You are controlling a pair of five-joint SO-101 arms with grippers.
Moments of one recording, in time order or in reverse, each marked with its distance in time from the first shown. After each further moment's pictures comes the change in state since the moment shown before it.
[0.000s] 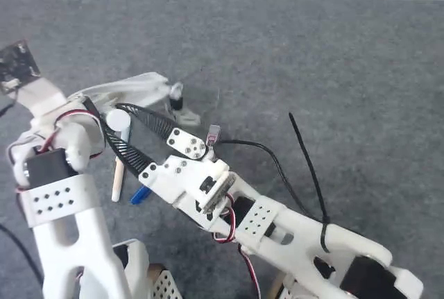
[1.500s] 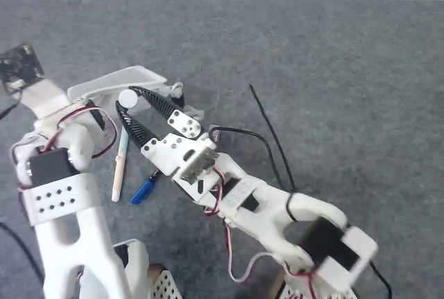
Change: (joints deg) left arm 0.0 0.1 1.3 0.0 0.0; right arm 7.1 25.4 -9.7 -7.7 3.3
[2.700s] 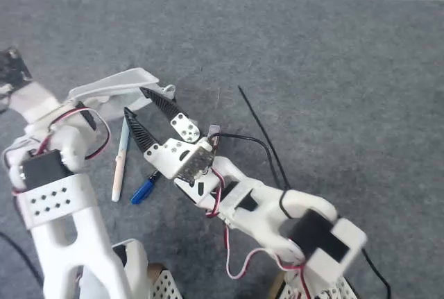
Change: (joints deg) left arm -3.3 0.0 0.0 0.0 1.1; right arm 0.0 1.3 2.5 1.8 0.3
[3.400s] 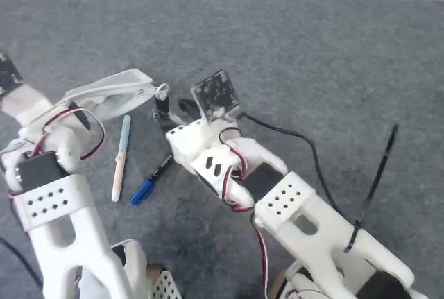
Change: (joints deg) left arm -1.9 0.0 0.0 -0.5 1.3; right arm 5.5 -35.6 -9.3 84.3 -28.0
